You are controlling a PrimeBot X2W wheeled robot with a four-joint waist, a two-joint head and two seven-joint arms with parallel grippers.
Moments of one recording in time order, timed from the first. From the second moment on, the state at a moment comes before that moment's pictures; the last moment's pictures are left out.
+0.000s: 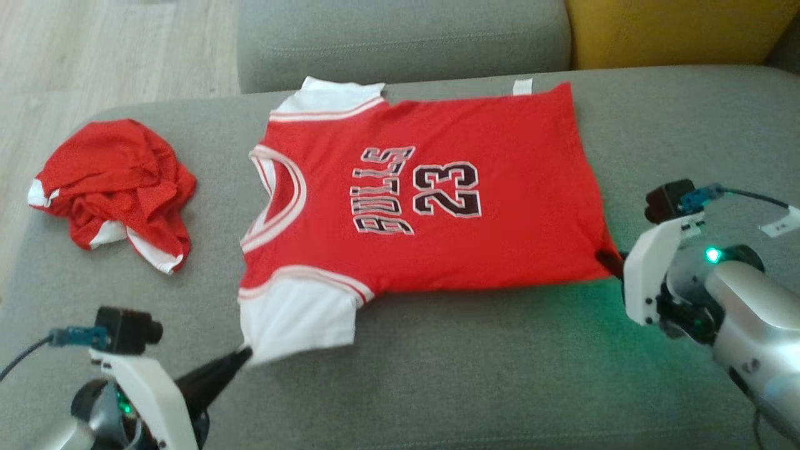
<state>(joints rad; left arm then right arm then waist) -0.09 0.69 -0.62 0.07 -1.07 -0.13 0.22 -0.70 -0.47 0.97 0.82 0.98 0.13 0.33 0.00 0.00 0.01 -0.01</state>
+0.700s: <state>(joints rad) 0.06 0.89 -0.67 -0.17 -1.34 -0.13 0.40 -0.62 -0.61 1.05 0.69 1.21 0.13 0.67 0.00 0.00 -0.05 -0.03</state>
